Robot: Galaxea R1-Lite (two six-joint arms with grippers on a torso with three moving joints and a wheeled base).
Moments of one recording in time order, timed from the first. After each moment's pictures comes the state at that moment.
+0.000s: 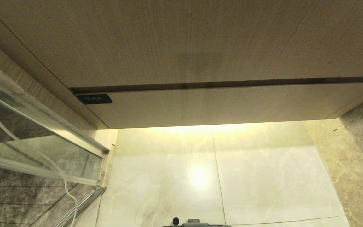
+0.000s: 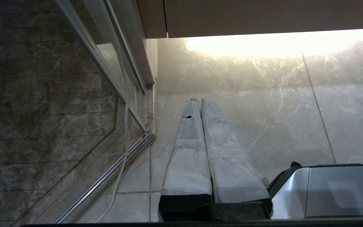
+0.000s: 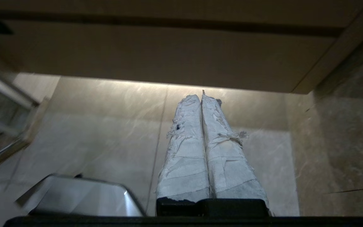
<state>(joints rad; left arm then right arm) 0.00 0.00 0.00 0.00 0.00 -0.01 0.00 0.26 -0.98 0.63 0.16 -0.05</state>
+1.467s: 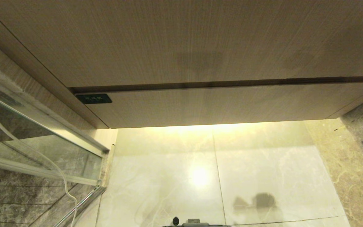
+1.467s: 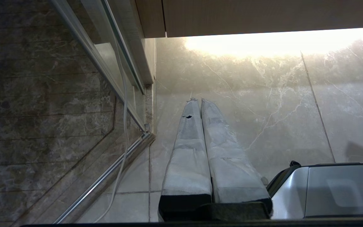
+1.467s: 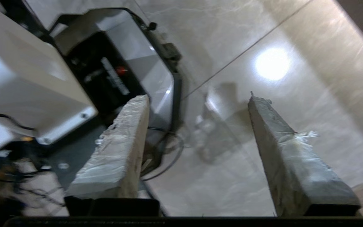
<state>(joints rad) 0.00 0.00 0.00 0.00 0.00 -0.01 0.15 1.23 -1.46 1.08 0.52 -0.67</state>
